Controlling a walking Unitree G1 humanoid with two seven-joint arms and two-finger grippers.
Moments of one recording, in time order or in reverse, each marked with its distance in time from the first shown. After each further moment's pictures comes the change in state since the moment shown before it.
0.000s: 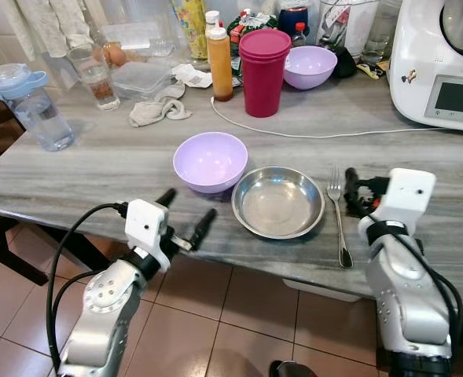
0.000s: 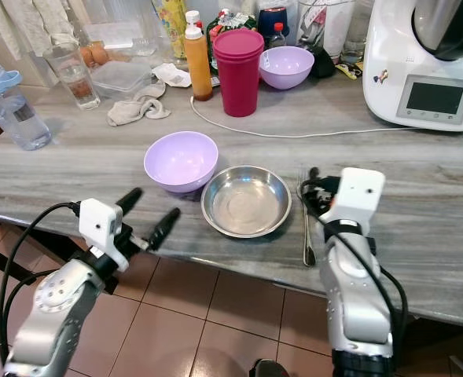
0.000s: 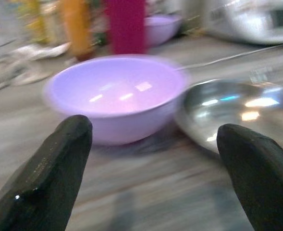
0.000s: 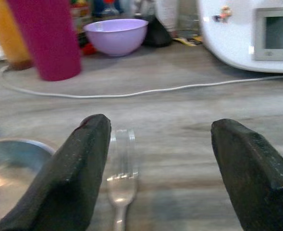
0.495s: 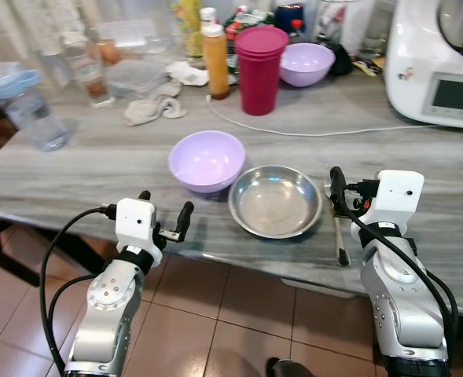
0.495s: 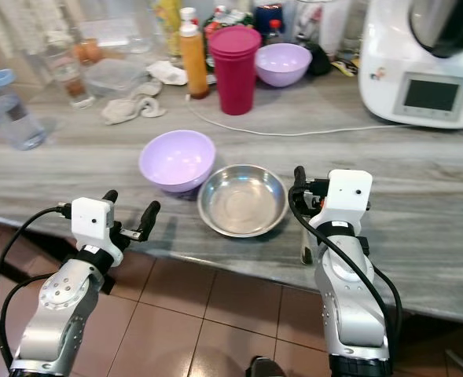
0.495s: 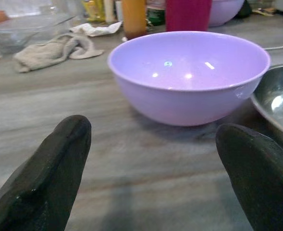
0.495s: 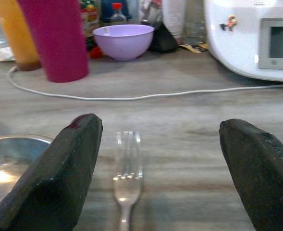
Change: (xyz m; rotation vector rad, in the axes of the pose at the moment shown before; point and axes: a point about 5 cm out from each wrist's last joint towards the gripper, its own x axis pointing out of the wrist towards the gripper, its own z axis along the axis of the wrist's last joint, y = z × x) left arm 0.002 0.010 -0.006 0.013 0.037 0.200; right arm -0.002 0.004 0.002 -0.018 -0.036 0.035
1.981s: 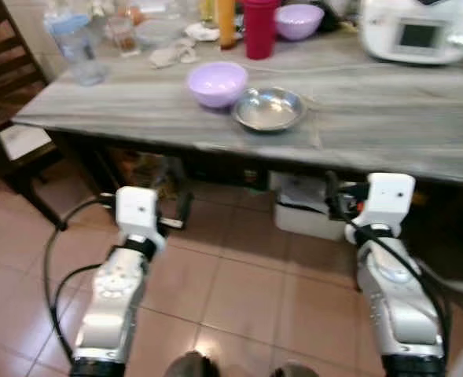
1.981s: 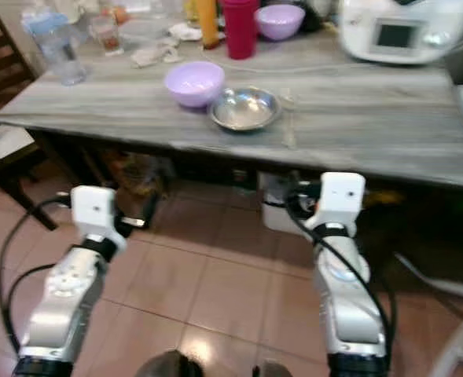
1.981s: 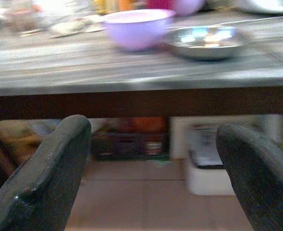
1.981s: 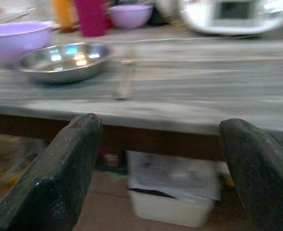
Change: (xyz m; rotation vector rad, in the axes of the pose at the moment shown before) left arm 0.014 -0.007 0.008 -0.011 -0.005 0.023; right arm 0.003 -0.001 -0.009 -0.010 0.027 0.002
